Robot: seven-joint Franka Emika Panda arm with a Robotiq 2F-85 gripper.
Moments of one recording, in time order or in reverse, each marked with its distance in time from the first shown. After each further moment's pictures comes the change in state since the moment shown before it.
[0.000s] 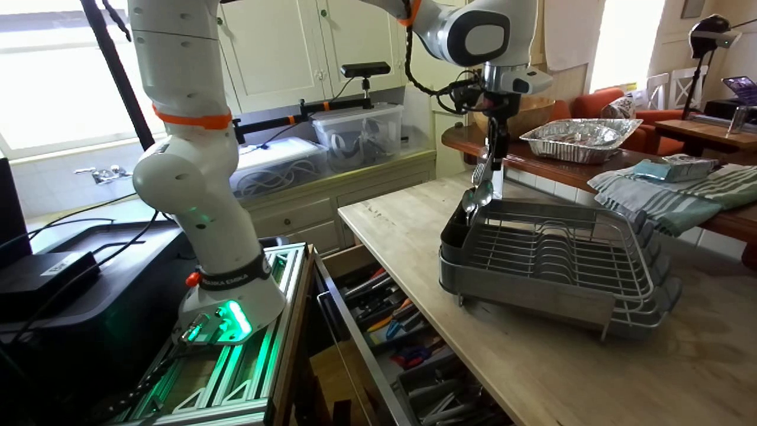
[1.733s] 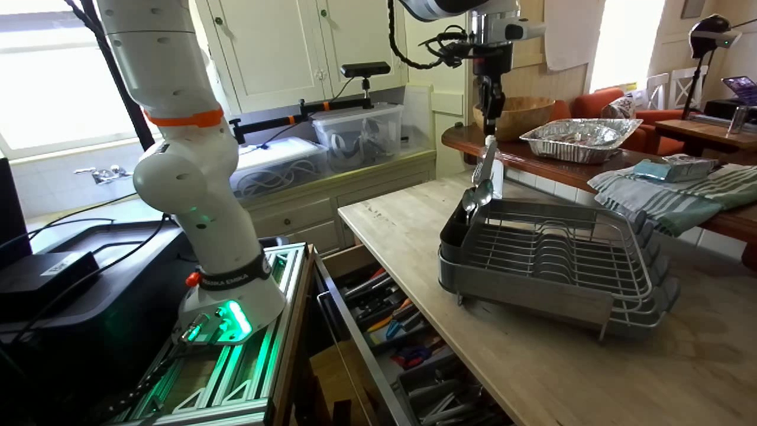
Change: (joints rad) arm 0.008 -0.160 -0.005 0.013 -0.089 -0.152 -0.026
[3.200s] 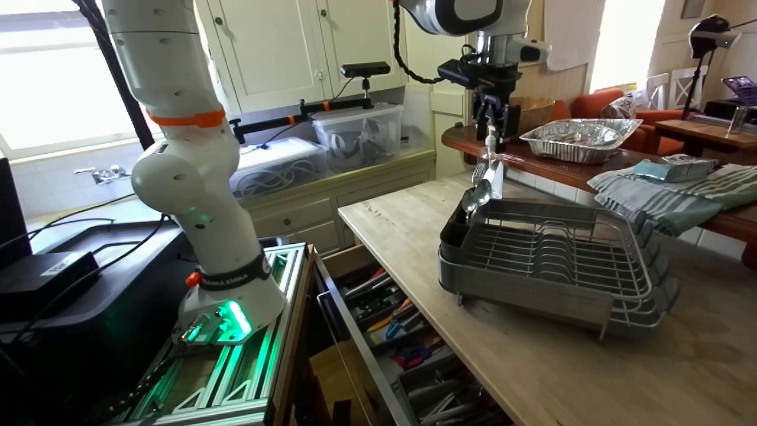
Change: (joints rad) arm -0.028 0.029 -0.017 -0.050 0.076 0.054 -0.401
